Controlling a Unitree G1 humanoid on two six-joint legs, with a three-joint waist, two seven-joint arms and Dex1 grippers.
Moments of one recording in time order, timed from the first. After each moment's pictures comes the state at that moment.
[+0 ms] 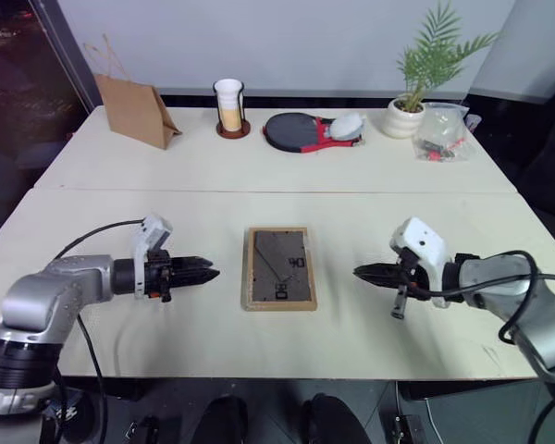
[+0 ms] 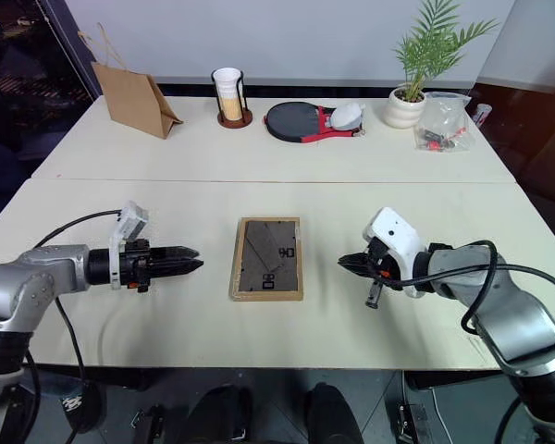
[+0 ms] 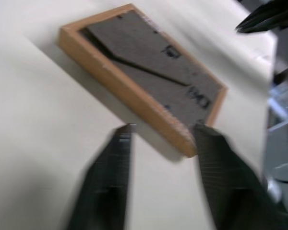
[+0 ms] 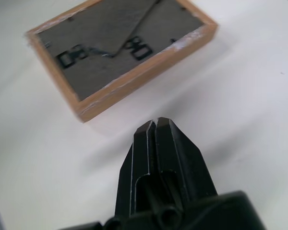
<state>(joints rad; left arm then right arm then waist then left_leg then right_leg) -0.37 0.79 0.11 -0.12 -0.71 1.00 -1.07 -0.22 -0.96 0.02 -0.51 0.30 0.62 0.94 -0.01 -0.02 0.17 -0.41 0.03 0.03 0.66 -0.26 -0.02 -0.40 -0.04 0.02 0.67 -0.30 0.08</state>
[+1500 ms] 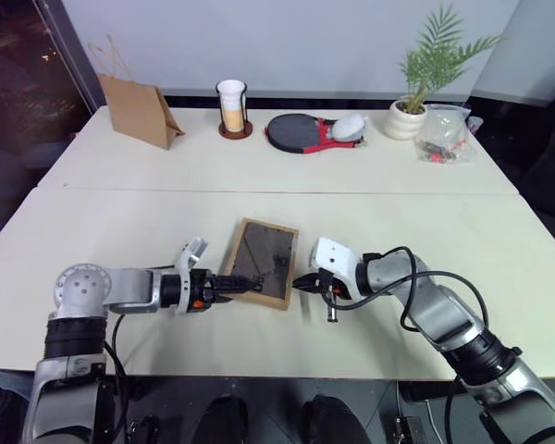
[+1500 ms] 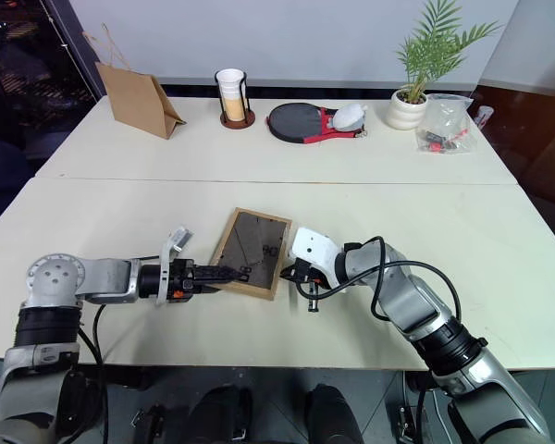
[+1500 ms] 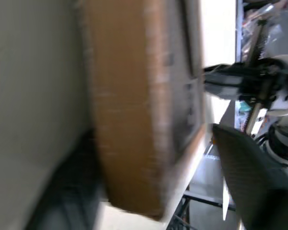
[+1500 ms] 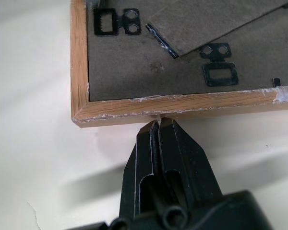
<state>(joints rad) -0.48 0.50 0.22 0.21 -1.39 1.60 -0.13 -0.47 -0.63 0.42 -0.19 -0.06 0.36 1.00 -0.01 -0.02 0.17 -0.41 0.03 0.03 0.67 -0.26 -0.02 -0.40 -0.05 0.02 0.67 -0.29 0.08</state>
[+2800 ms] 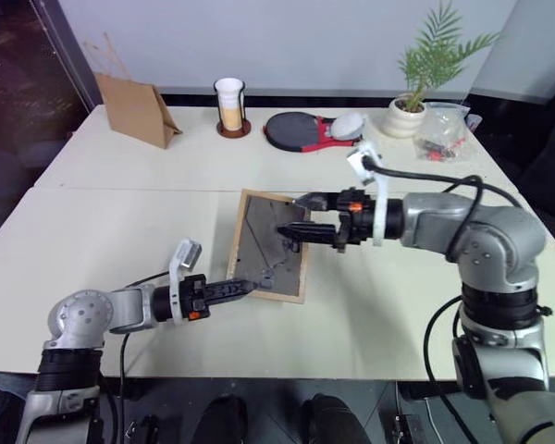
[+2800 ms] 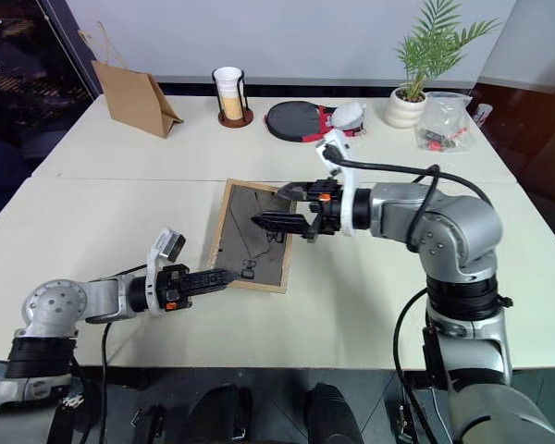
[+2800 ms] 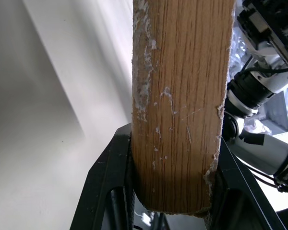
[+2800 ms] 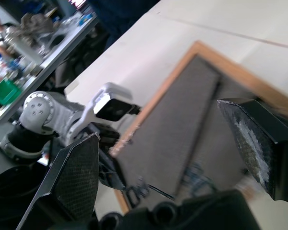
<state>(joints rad) -0.33 0.52 0.18 0.01 -1.23 1.36 -0.70 -0.80 -0.48 0.01 -0.32 0.72 1.25 0.71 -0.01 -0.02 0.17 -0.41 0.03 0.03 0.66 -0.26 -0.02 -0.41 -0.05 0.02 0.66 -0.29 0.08</state>
